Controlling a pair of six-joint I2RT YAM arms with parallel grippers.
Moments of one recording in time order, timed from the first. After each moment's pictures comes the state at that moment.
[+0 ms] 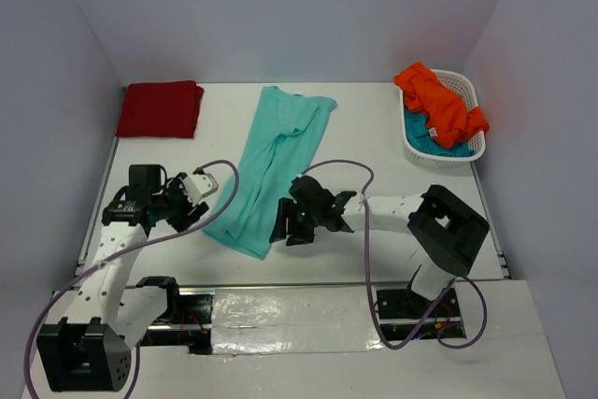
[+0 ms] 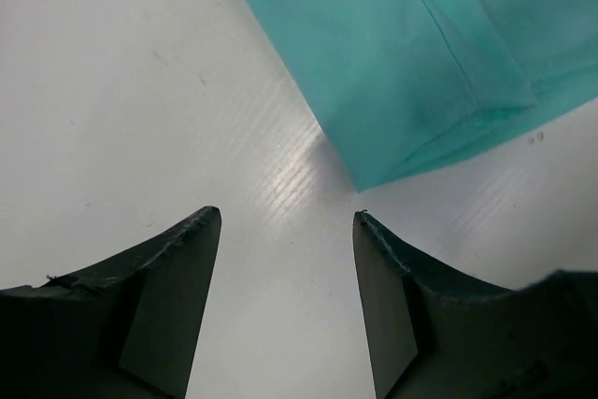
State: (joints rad) left arm 0.03 0.91 0.68 -0.75 0.41 0.89; right arm 0.92 1.61 0.83 -0.11 -0.24 0.97
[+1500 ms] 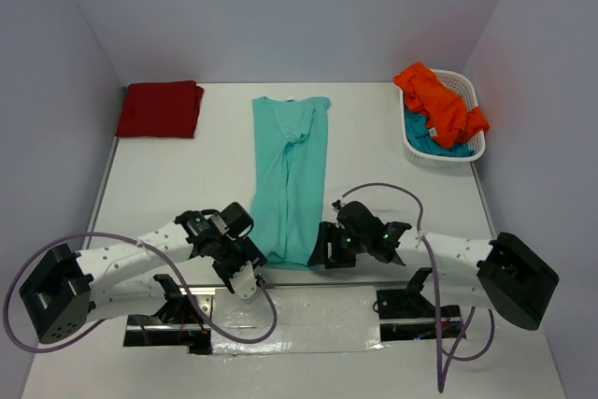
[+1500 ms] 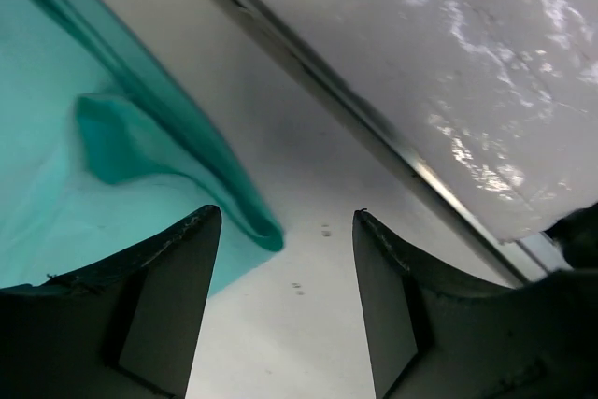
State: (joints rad) left arm -0.85 1.12 0.63 -0.78 0.44 1.49; right arm 0.85 1.17 0.36 -0.04 -0.30 0.96
